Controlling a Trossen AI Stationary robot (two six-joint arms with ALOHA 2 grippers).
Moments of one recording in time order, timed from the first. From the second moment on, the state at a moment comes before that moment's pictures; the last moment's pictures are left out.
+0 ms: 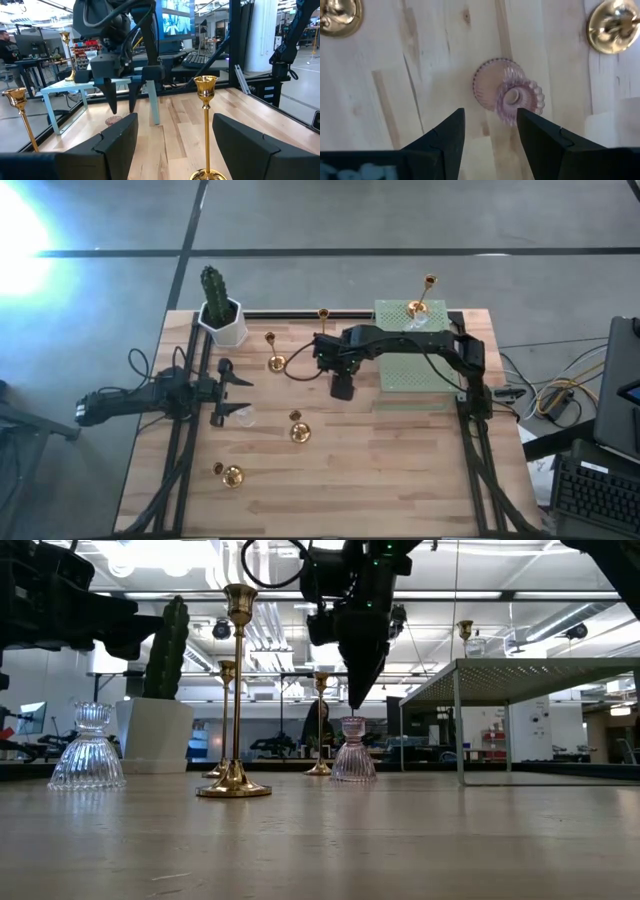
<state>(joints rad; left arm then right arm) 0.12 0.03 0.01 0.04 0.19 0.10 -0.18 2.02 1.76 -1.09 0.01 0.01</state>
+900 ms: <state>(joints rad) 0.12 0.03 0.01 0.04 0.19 0.10 -0.19 2.01 1.60 -0.91 0.01 0.03</state>
